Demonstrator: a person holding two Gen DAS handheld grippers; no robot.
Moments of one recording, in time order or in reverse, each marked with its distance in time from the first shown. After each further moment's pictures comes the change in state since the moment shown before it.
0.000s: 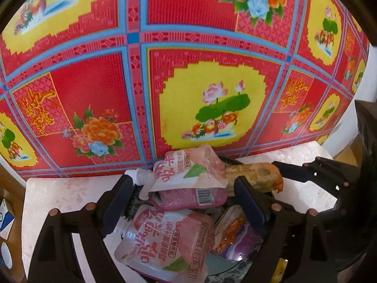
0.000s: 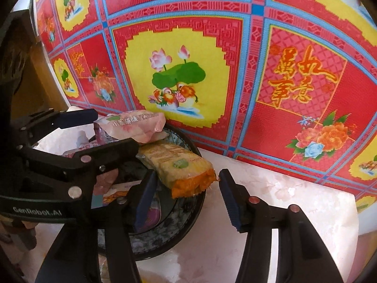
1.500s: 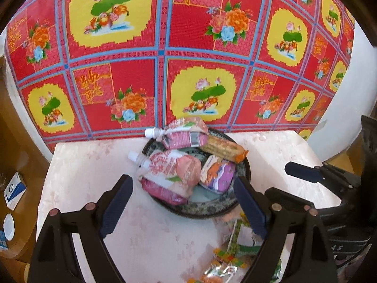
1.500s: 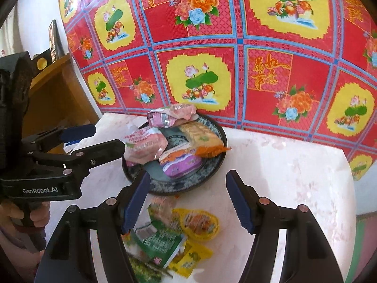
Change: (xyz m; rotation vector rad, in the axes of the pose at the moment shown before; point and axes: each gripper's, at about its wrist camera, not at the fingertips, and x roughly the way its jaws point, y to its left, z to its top) left arm -0.096 0.002 -0.051 -0.051 -0.006 0.002; right arm -0.102 0.027 -0.055 0.099 -0.065 0.063
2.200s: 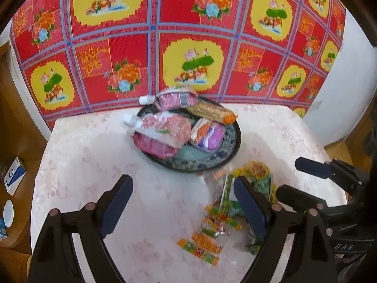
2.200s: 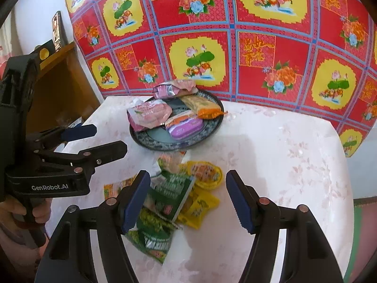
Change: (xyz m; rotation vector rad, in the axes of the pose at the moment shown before) left arm -0.013 -0.014 -0.044 0.023 0.072 -0.005; right arm -0.029 0.014 -0.047 0.017 0.035 -0.039
